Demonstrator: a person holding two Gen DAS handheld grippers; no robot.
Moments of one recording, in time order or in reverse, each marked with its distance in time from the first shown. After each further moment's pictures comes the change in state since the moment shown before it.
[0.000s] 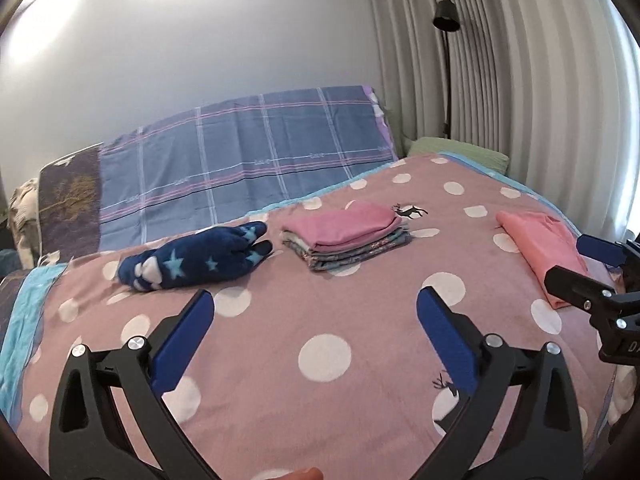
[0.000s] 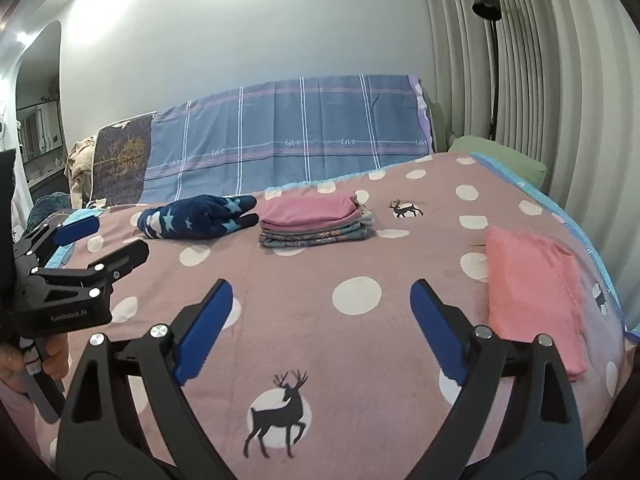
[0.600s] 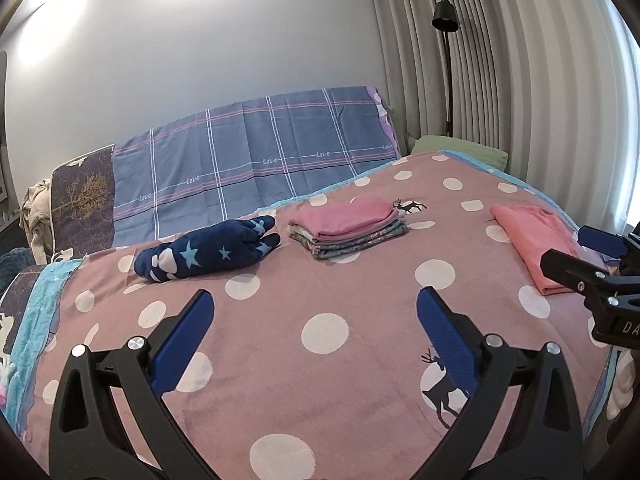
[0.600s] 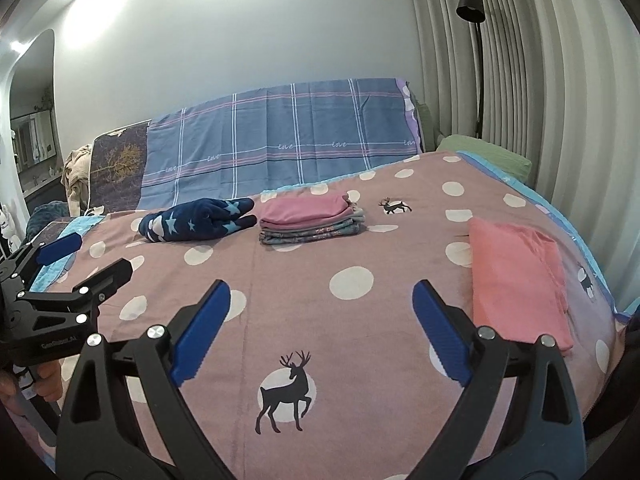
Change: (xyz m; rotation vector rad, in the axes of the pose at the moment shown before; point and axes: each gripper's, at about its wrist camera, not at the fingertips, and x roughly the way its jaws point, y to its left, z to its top) left arm -0.042 -0.010 -0.011 0.012 -0.002 0.034; right arm -0.038 0.003 -0.011 0.030 -0.012 -0.029
